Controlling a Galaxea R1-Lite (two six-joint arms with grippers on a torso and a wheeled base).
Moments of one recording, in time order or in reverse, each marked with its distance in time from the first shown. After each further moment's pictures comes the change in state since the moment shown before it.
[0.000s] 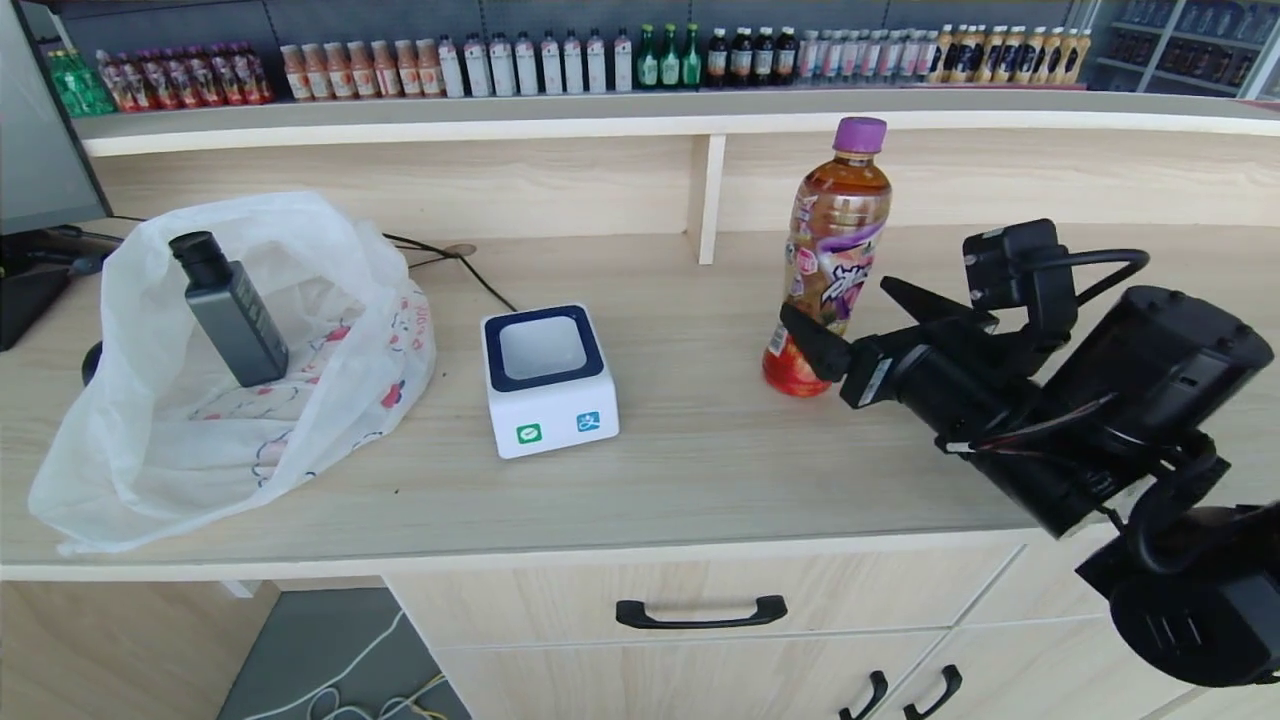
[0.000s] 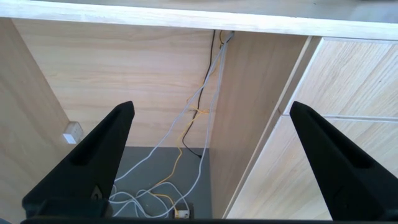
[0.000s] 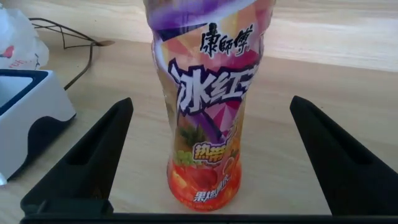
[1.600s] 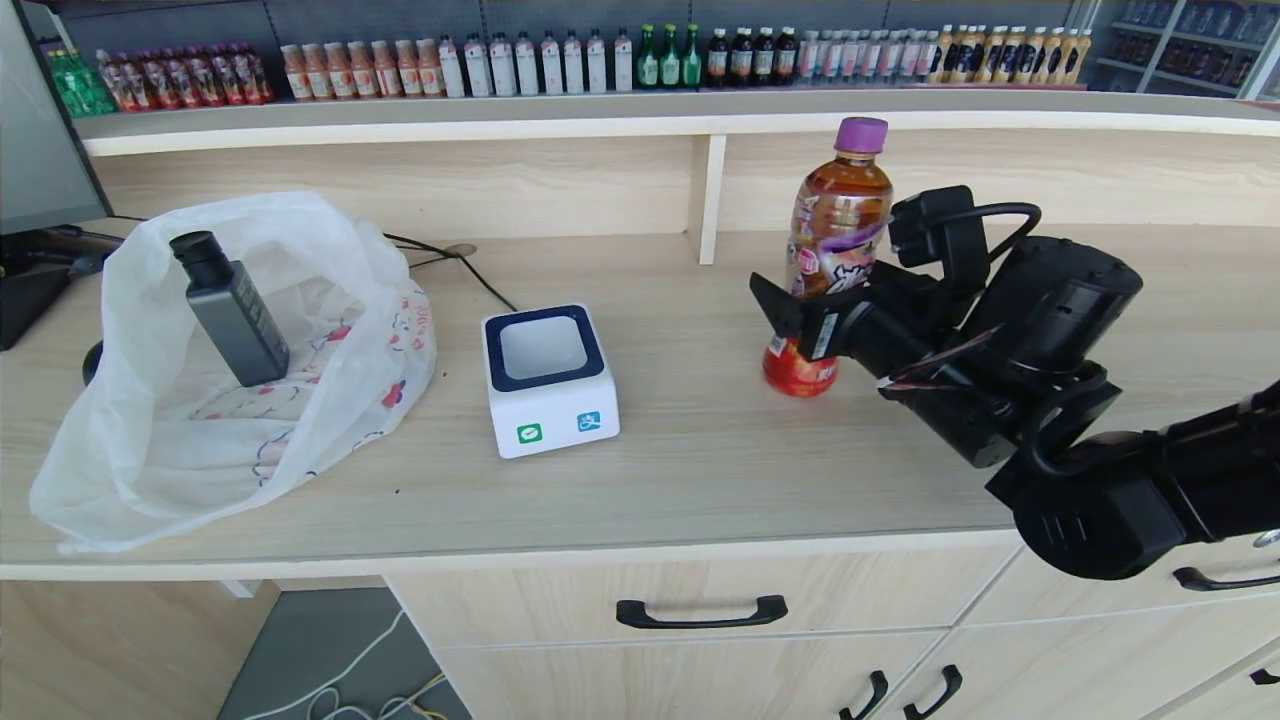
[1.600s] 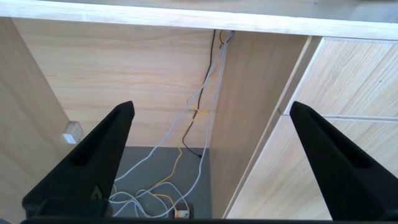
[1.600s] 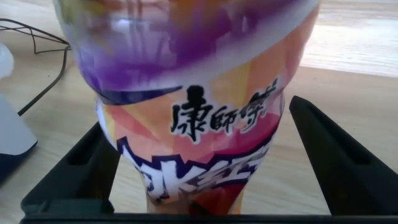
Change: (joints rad) left arm 0.000 0.000 0.000 0.000 0.000 0.000; right arm -0.017 0.126 -0.253 0.143 -0.028 -0.003
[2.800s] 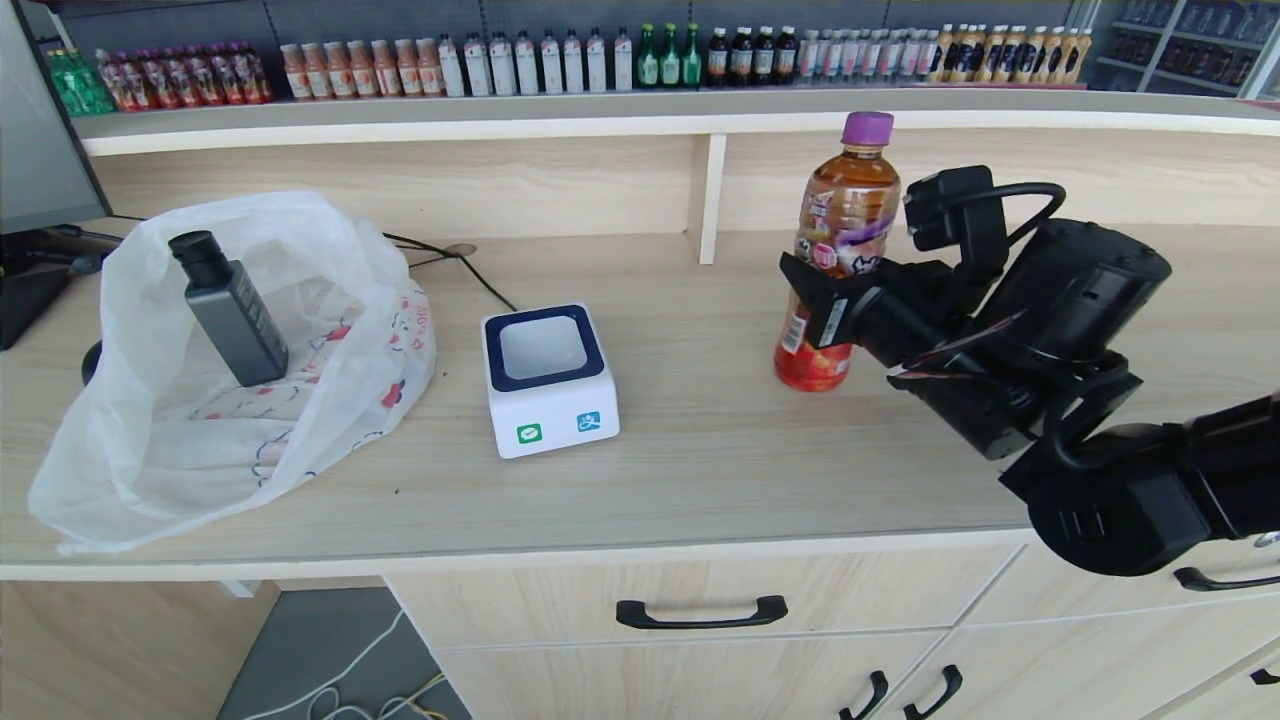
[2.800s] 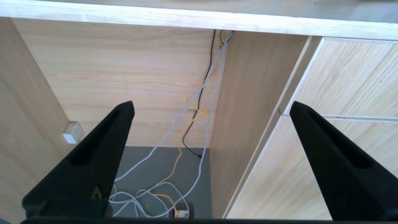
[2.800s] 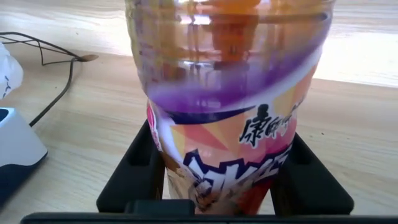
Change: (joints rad) left arm 0.000 0.000 0.000 0.000 0.000 0.000; right arm 0.008 -0.037 -0.005 0.001 0.000 0.000
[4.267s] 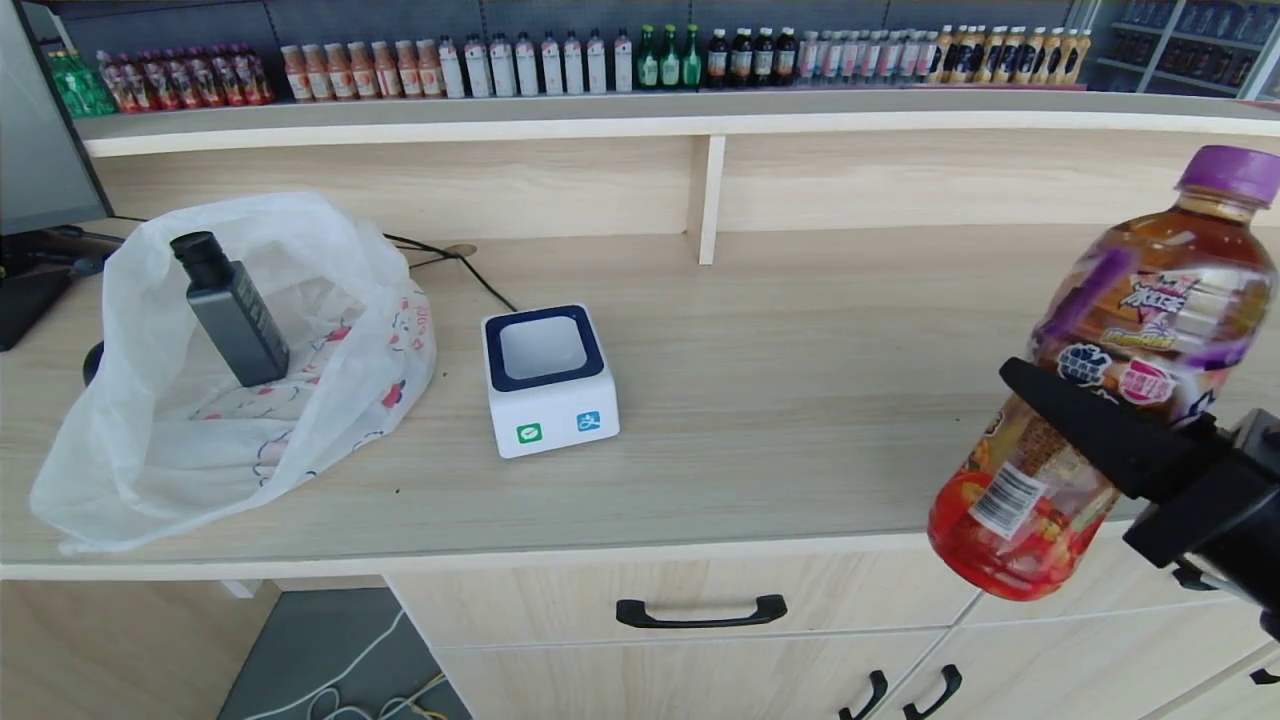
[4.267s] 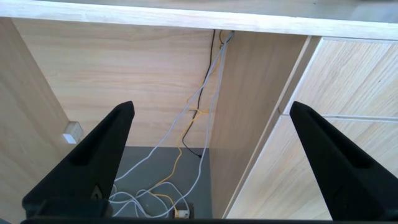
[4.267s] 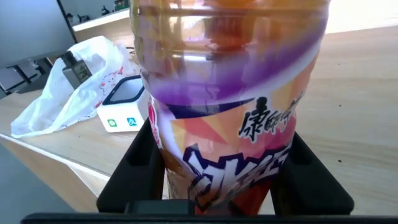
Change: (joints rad) left arm 0.000 0.000 0.000 0.000 0.000 0.000; right arm 0.116 -0.646 0.656 -0.003 0.041 0.258
